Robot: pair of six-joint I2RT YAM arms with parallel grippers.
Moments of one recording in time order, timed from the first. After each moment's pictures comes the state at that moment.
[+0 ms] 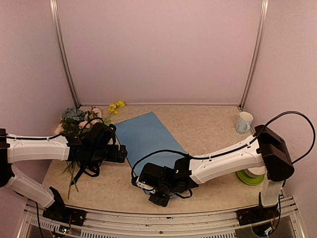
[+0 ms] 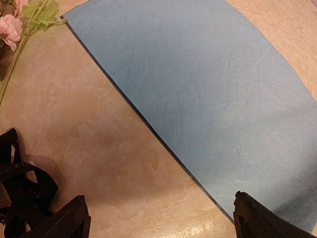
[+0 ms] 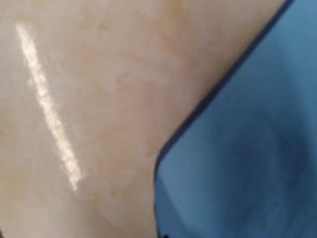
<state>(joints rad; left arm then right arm) -0.79 1.33 0.75 -0.30 -0.30 -0.52 1.37 1.96 1.29 -0.50 0.15 0.10</state>
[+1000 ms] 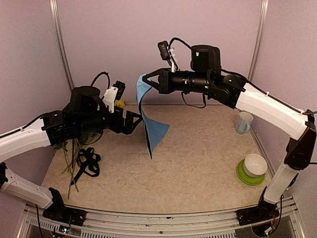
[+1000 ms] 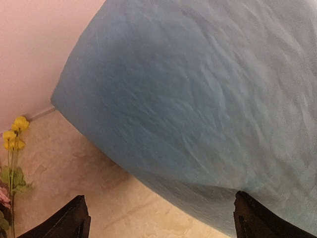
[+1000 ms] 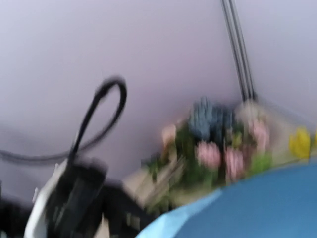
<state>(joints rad) -0.89 1.21 1.08 -0.25 -0.18 -0.21 0.90 1.68 1.75 -0.18 -0.27 0.29</state>
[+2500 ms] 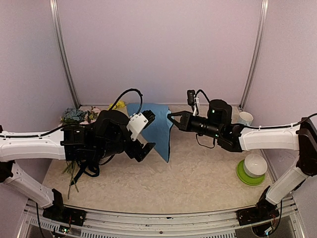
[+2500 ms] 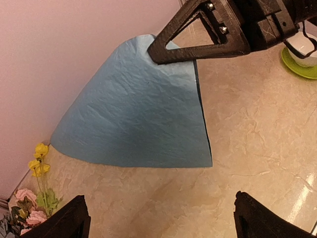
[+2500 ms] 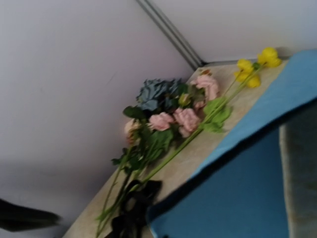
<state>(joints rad) -1.13 1.32 1.05 -0.24 -0.45 0.11 0.78 1.52 0.91 0.54 -0.22 0.64</state>
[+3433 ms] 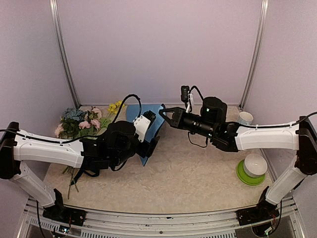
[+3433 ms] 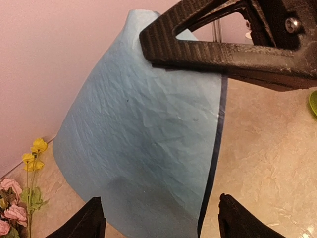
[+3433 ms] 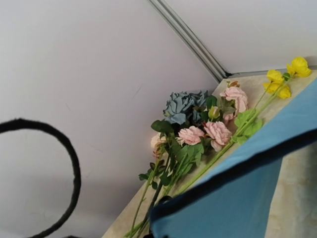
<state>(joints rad) -1.13 1.49 0.93 0.20 -0.58 0.04 0.88 1.55 0.99 0.55 -0.13 0.71</state>
